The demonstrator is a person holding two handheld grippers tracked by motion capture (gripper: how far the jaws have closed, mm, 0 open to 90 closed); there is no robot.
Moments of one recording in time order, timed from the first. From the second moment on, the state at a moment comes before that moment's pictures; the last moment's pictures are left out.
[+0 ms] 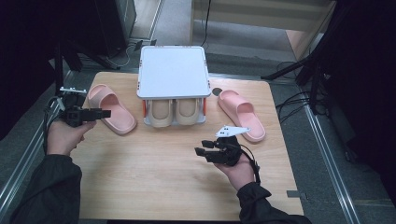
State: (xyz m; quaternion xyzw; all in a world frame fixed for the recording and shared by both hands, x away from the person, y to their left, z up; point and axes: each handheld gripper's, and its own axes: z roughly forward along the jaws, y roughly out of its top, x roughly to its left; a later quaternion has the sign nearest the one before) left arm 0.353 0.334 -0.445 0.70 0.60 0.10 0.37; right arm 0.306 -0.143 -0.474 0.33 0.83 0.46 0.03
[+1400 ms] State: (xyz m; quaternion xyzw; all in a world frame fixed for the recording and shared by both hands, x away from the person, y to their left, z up) left arm 0.415 0.365 -0.503 0.66 0.68 0.14 0.29; right arm 0.284 -0.182 -0.477 0.38 0.81 0.45 0.08
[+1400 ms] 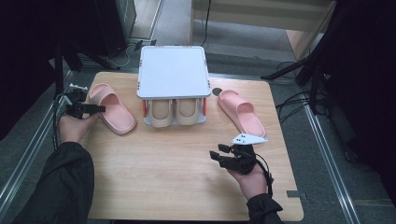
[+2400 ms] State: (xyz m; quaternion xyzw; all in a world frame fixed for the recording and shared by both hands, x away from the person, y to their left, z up) left arm 0.406 0.376 -0.489 0.65 0.68 0.13 0.30; right arm 0.287 -0.180 -0.478 0.38 0.81 0.44 0.08
